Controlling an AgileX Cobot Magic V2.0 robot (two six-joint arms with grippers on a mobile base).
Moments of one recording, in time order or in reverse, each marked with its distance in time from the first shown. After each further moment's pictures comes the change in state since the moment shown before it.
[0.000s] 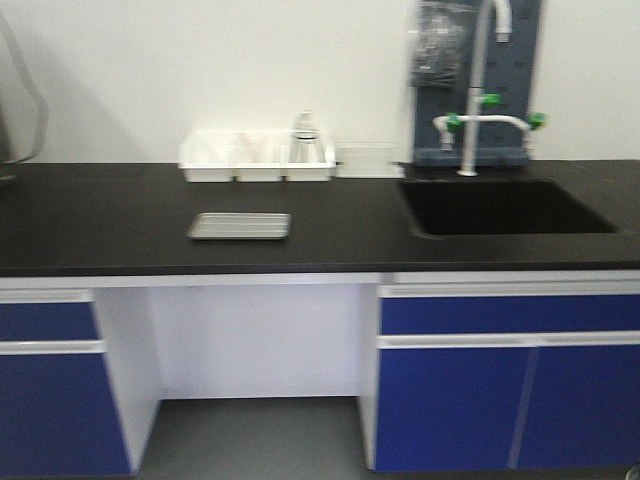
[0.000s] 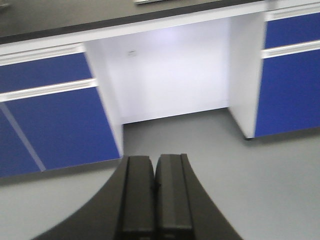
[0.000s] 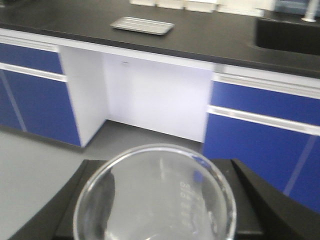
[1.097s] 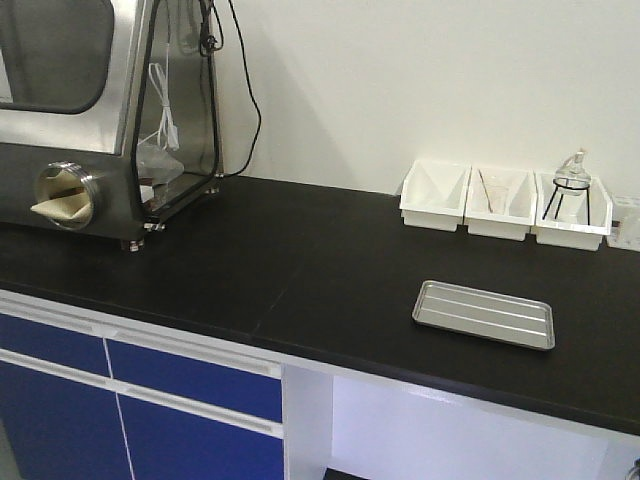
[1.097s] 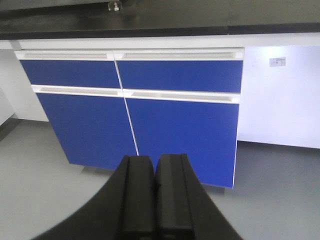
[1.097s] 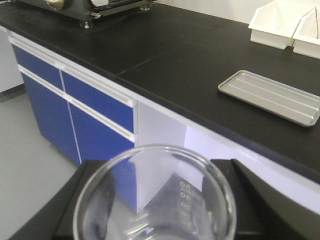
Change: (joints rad) left arm 0.000 0.000 0.000 0.000 0.000 0.000; right arm 0.000 0.000 0.000 0.000 0.000 0.000
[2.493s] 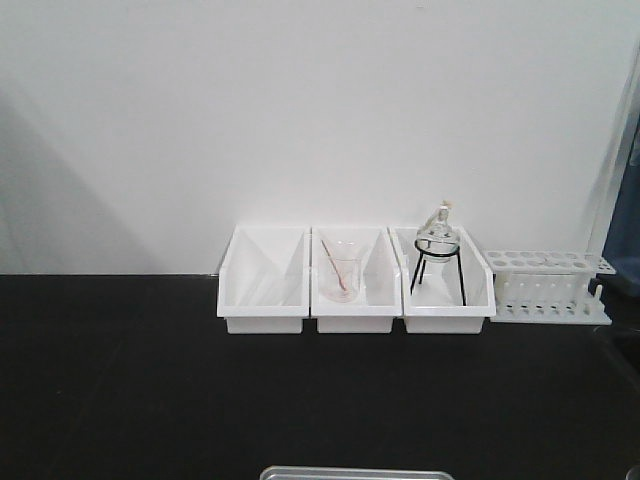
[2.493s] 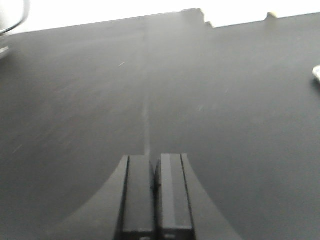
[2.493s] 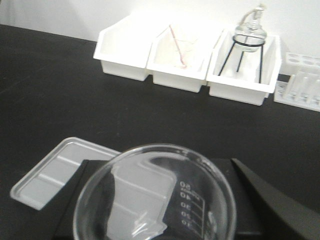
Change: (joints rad) left arm 0.000 0.000 0.000 0.000 0.000 0.000; right arm 0.000 0.000 0.000 0.000 0.000 0.000
